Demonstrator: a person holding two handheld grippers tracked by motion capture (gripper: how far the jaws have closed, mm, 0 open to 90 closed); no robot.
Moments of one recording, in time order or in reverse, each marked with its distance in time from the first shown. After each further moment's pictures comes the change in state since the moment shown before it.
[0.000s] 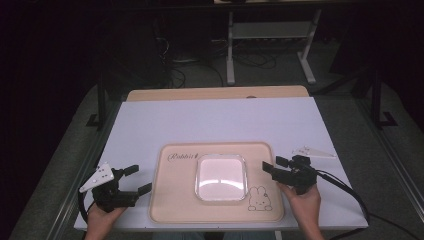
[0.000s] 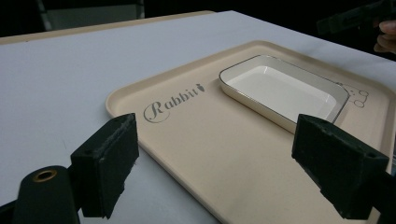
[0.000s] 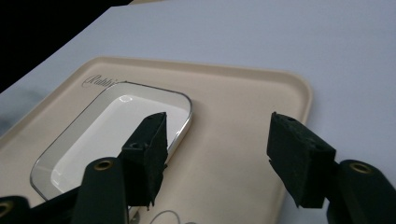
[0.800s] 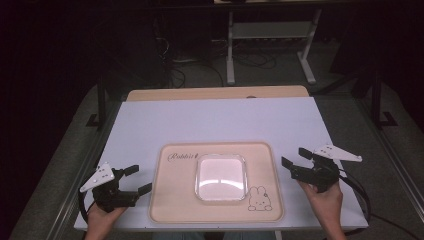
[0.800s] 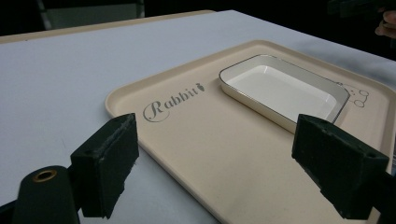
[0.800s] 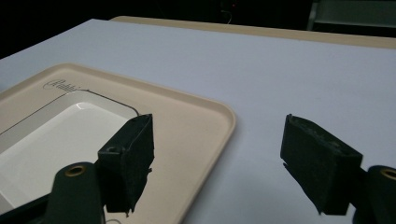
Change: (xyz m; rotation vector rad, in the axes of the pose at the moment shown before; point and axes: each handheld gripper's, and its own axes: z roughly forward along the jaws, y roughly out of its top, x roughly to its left) left arm 0.000 0.000 0.000 0.003 0.001 -0.005; right arm -0.036 0.003 -0.032 -0.109 -0.083 -0.159
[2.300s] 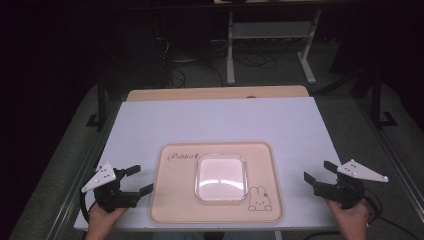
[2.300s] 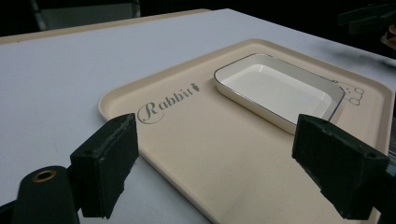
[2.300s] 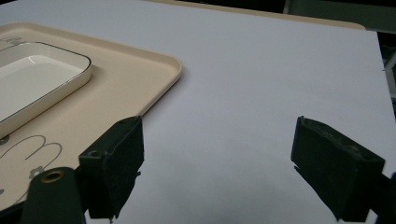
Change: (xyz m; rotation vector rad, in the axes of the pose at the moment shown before) left arm -0.003 0.001 0.003 0.006 -0.015 0.014; right arm -0.037 -0.045 -0.037 0.024 -0.078 -0.060
